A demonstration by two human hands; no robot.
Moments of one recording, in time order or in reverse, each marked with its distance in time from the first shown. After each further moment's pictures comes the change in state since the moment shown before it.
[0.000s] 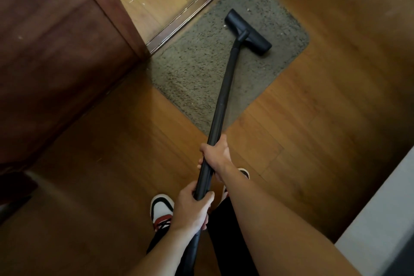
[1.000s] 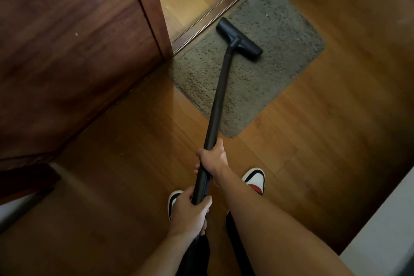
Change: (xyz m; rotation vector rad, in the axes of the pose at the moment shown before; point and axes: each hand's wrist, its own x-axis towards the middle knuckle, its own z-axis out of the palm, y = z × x) left_hand -0.031 -0.020 -0.079 -0.012 0.006 -0.053; right_hand -0.037 0.015 0.080 -0.030 -0.056 -0.001
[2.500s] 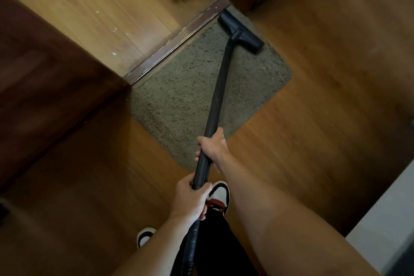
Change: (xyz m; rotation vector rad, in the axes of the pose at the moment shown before) left_hand 0.075 0.196 0.156 -0.091 -0.002 -0.016; right_hand 0.092 -0.172 -0.174 -0.012 0.000 0.026
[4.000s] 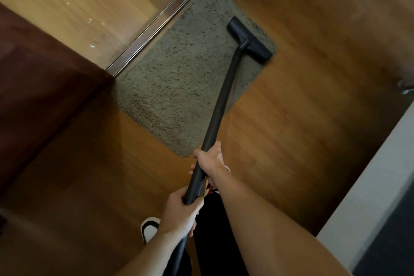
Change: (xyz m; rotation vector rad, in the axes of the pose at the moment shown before) left_hand -0.025 -0.077 -0.019 0.193 -0.126 -0.080; right_hand -0.035 0.091 -0.006 0.082 0.074 0.064
